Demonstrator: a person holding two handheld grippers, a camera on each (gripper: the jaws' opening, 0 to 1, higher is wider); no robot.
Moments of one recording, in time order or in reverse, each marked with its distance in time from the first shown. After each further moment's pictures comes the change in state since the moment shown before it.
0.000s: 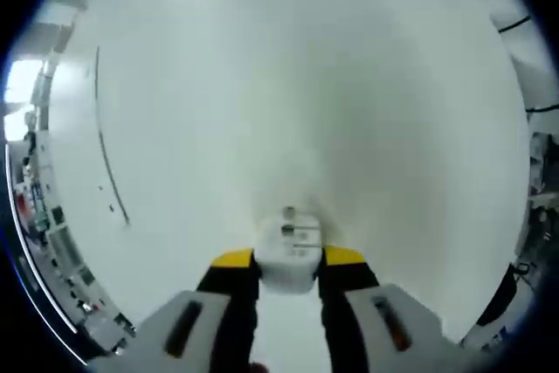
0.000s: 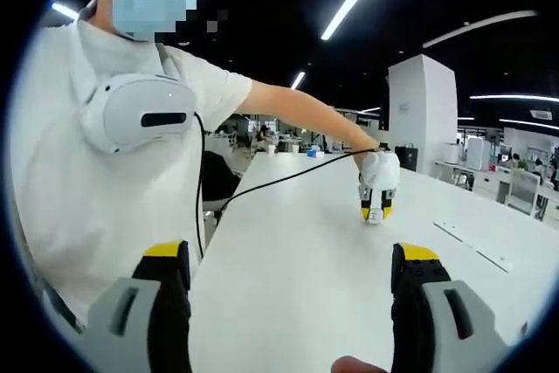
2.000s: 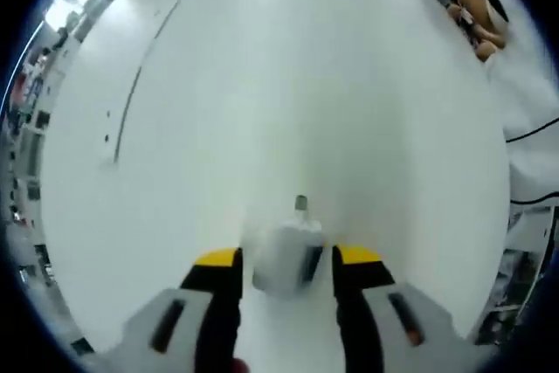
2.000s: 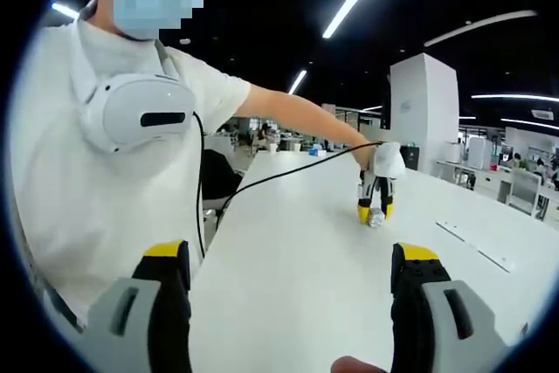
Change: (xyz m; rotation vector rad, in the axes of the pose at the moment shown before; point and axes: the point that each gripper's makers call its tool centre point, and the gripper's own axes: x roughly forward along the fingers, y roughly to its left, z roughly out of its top) left arm 0.001 0.001 0.000 -0.439 -0.278 -0.094; right arm 0.001 0.004 0.000 -0.002 0.009 0.008
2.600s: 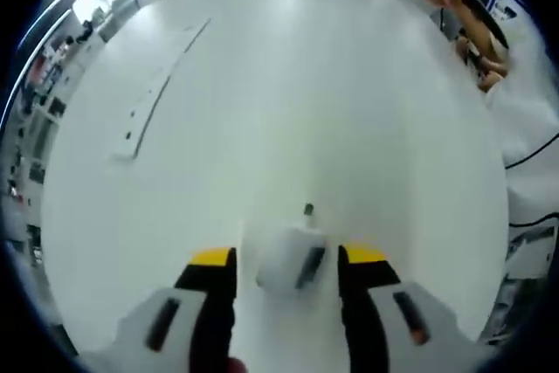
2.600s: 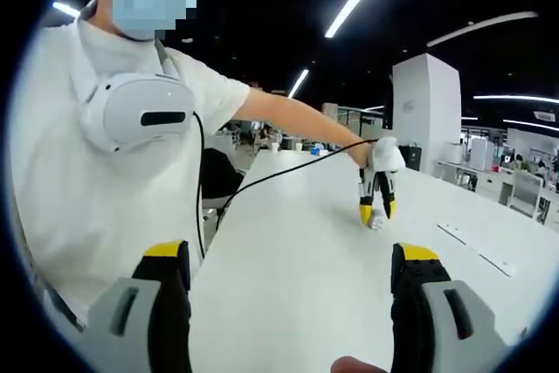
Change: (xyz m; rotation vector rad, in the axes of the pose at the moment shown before) left arm -0.011 0.004 0.010 -0.081 -0.175 0.023; right arm 0.001 -0.003 0.003 -0.007 0.003 0.010
